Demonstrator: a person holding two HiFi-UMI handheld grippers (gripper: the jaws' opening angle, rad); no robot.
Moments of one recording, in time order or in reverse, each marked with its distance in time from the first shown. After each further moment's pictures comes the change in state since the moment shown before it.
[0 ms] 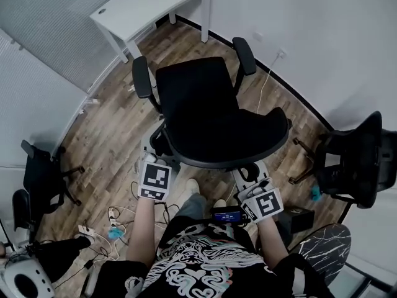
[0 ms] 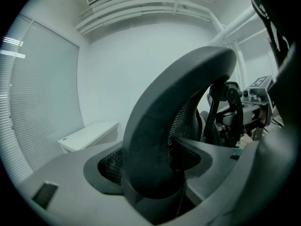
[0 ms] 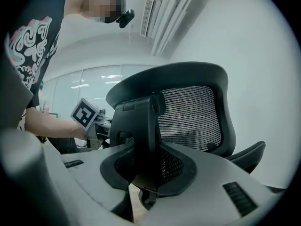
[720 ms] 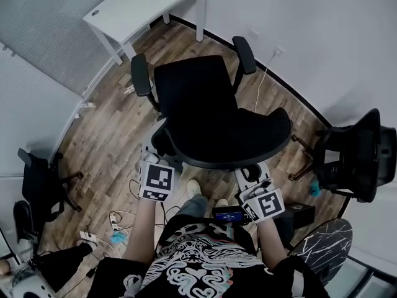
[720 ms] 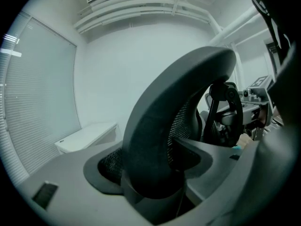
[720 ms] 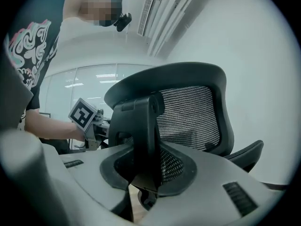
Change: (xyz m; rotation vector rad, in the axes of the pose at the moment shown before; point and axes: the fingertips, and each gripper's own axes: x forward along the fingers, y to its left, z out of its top) left arm 0.010 0.021 -0.001 0.022 -0.010 -0.043; right arm 0.021 0.002 0.000 0.011 -0.012 -0.073
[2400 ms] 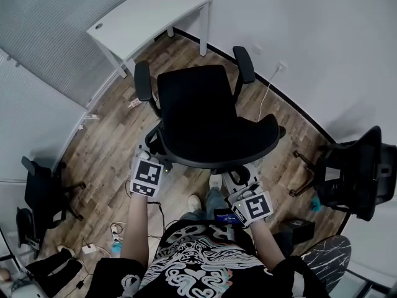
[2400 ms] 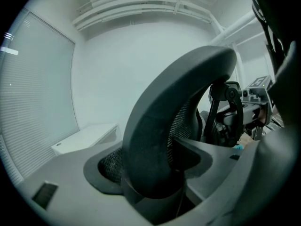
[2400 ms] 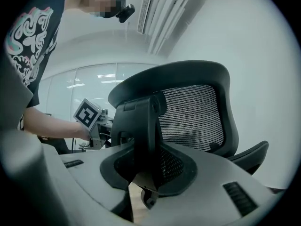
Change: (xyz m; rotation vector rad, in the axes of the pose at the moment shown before) left arm 0.052 0.057 0.010 0.009 0.002 -0.021; right arm 0.068 -0.023 0.008 -0.002 0.006 0.041
